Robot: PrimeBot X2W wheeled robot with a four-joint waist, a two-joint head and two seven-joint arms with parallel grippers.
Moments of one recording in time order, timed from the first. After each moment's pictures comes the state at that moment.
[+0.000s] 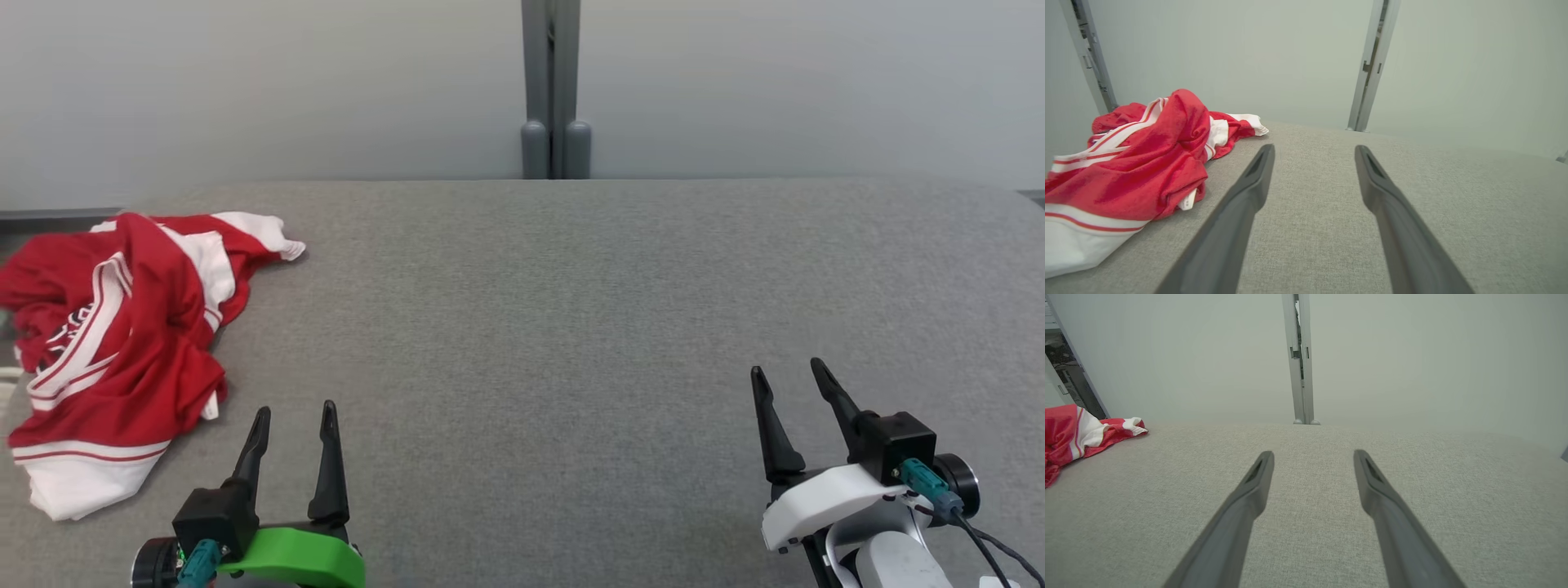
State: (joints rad) left arm -0.01 0.05 -0.11 0.22 -0.24 -0.02 -0.26; right arm -0.10 -0.05 0.05 0.32 0.10 0.13 -0.26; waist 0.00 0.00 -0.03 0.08
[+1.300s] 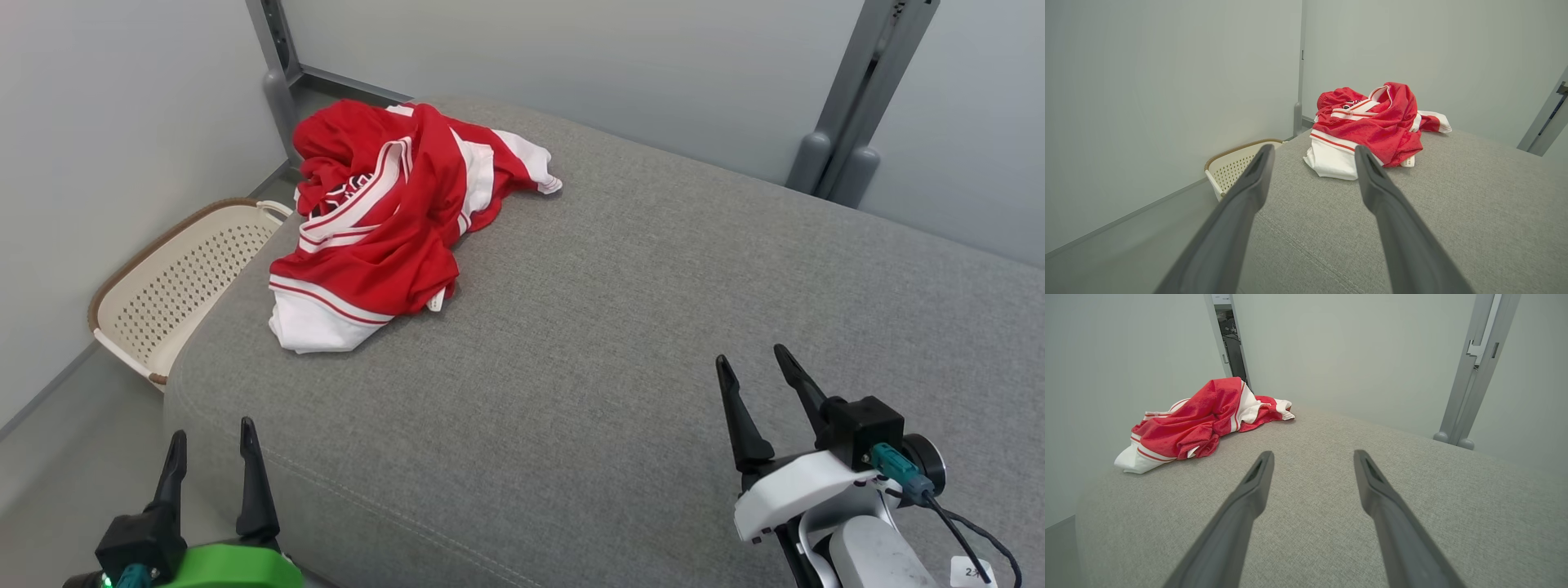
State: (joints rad) left arm 0.05 0.05 0.05 0.18 -0.20 -0.02 -0.26; right arm -0.14 -0.05 0.12 0.34 0.14 0.13 -0.26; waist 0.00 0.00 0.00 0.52
